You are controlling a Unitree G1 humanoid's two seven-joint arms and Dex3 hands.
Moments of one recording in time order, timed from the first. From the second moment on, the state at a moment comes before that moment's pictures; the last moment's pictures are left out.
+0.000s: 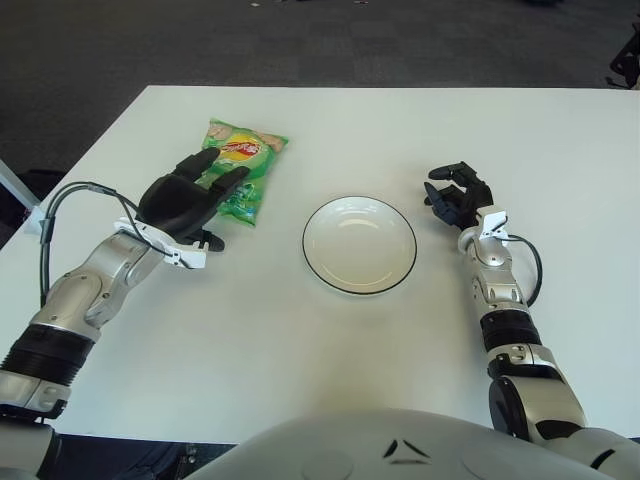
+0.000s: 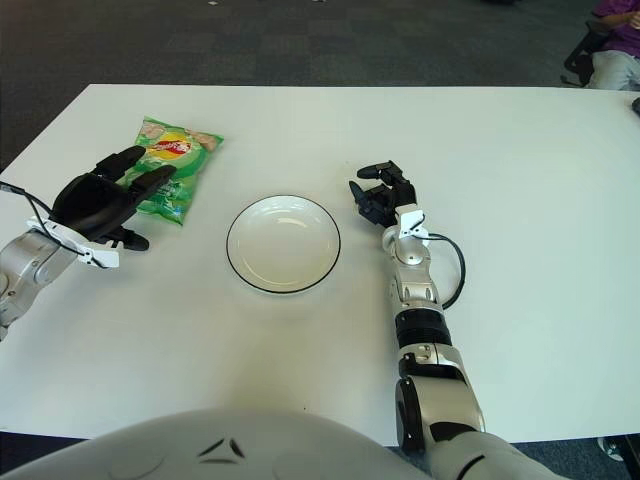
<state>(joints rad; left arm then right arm) -0.12 0.84 -0.17 0.06 0.92 -0.29 0.09 -0.33 -0.11 -0.13 0.49 -0.02 -0.25 -0.08</state>
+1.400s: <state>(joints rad) -0.52 0.58 -0.44 1.01 1.09 -0.19 1.19 -0.34 -0.13 -0.13 0.53 -0.02 -0.29 -0.05</state>
